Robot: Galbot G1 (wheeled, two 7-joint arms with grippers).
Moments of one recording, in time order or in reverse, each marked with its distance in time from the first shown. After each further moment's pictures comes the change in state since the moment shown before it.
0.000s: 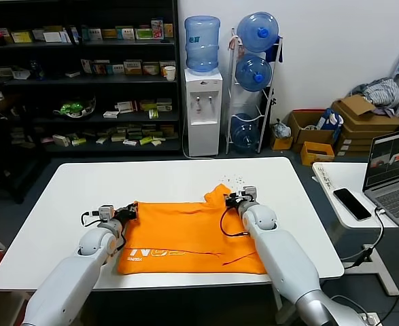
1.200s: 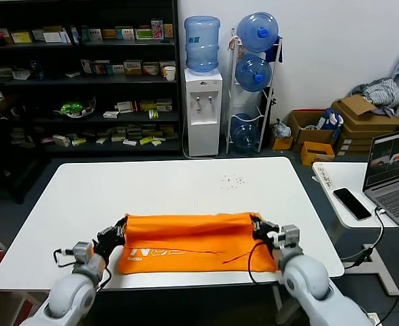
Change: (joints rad) left arm 0.551 0.132 -0.246 -0.606 0.093 -0.125 -0.049; right arm -0.647 -0.372 0.146 0.891 0.137 -0.005 0.177
